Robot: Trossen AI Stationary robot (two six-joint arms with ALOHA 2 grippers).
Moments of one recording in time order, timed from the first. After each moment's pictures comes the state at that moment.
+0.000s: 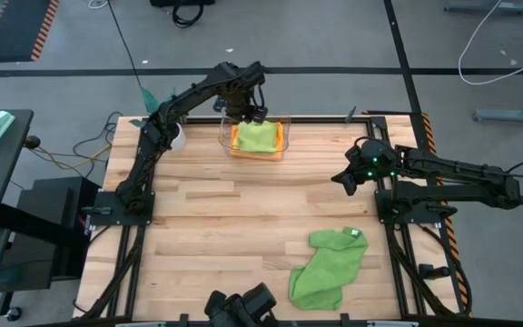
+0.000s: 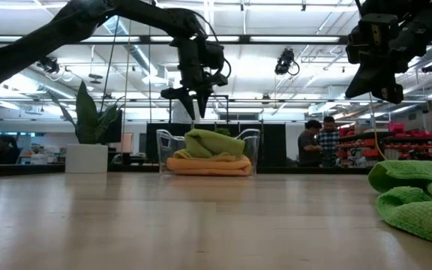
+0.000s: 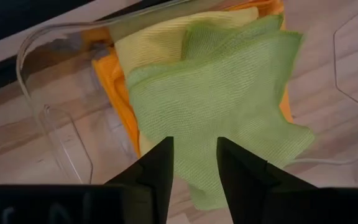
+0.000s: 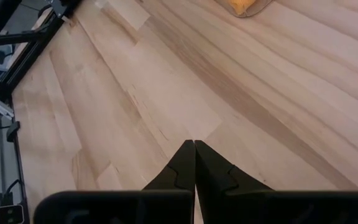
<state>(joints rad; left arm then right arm) 0.64 2.28 2.35 -1.42 0.05 -0.54 -0.31 0.66 0.56 -0.64 -0.16 0.60</state>
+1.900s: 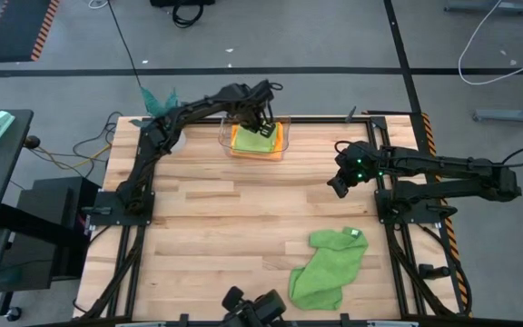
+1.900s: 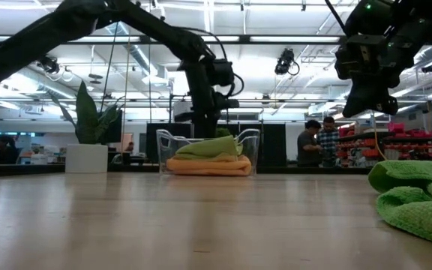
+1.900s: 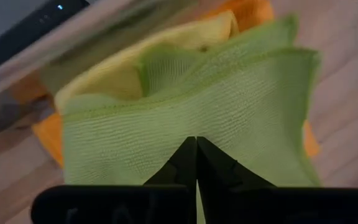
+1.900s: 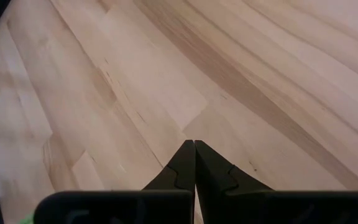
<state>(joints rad) 0.59 2.27 2.05 -1.02 0.00 -0.40 -0.31 0.83 0.56 -0.61 -0.17 0.58</state>
